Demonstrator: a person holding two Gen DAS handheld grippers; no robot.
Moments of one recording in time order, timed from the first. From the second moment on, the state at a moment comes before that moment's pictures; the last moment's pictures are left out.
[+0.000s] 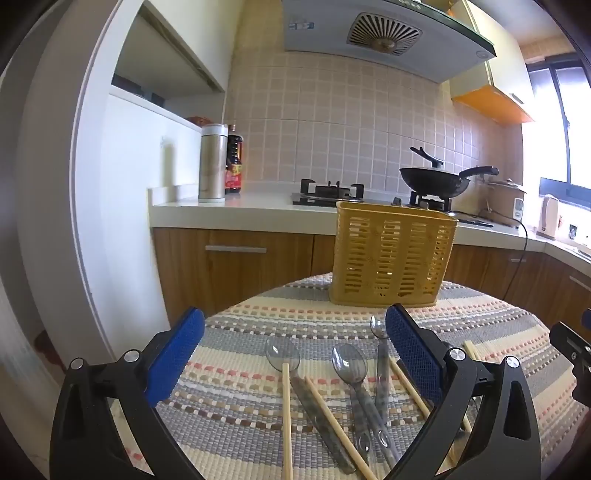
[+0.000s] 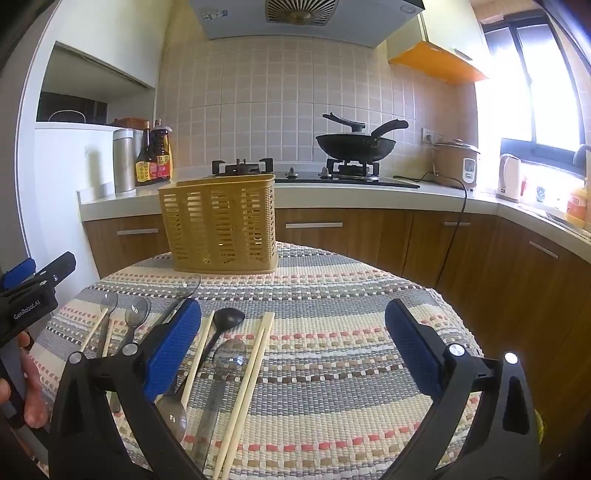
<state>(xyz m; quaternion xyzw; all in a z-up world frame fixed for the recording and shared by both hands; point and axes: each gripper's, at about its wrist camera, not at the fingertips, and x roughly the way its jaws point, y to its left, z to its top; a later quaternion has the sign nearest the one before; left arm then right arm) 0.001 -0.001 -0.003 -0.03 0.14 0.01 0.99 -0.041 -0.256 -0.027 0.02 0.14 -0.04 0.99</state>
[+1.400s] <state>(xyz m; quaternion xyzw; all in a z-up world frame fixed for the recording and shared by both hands) 0.004 -0.001 -0.002 -0.03 0.14 0.00 0.99 -0.043 -0.254 -0.026 0.02 0.14 -0.02 0.99</state>
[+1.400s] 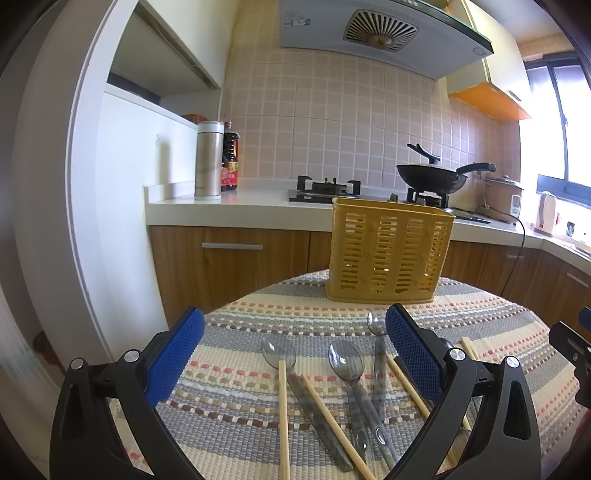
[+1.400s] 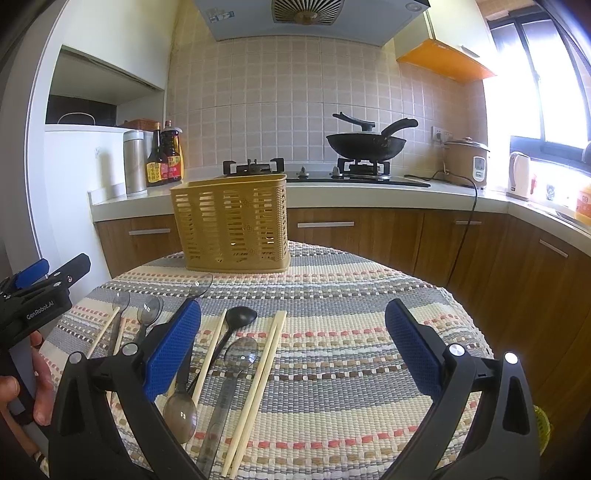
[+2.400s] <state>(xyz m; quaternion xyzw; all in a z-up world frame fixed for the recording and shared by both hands) 0.002 0.000 -0.003 -0.03 0.14 0.00 0.99 -0.041 -0.252 -0.029 0.01 0.14 -0.02 0.99</state>
